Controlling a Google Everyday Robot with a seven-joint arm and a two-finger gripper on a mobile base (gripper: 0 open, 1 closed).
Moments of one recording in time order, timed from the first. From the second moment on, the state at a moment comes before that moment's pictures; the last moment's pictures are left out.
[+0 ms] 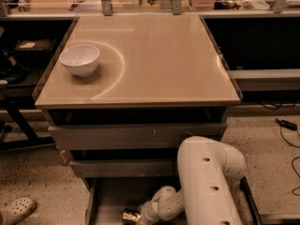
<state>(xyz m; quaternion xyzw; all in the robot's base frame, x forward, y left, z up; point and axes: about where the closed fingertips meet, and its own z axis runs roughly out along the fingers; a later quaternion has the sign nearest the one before) 0.421 0.058 0.123 -0.63 0.72 0.21 0.18</state>
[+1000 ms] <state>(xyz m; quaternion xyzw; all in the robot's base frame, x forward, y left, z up) 0.399 0.023 0.244 -0.58 0.74 0.24 0.24</state>
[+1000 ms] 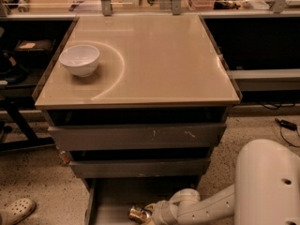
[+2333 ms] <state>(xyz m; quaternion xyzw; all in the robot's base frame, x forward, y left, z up) 0.384 0.007 0.387 -0.59 0.74 0.17 0.26</state>
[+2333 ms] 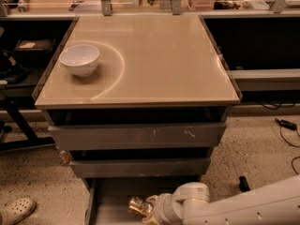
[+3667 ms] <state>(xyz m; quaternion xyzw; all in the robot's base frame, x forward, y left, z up) 0.375 0.028 0.493 -0.63 0.71 0.12 0.31</state>
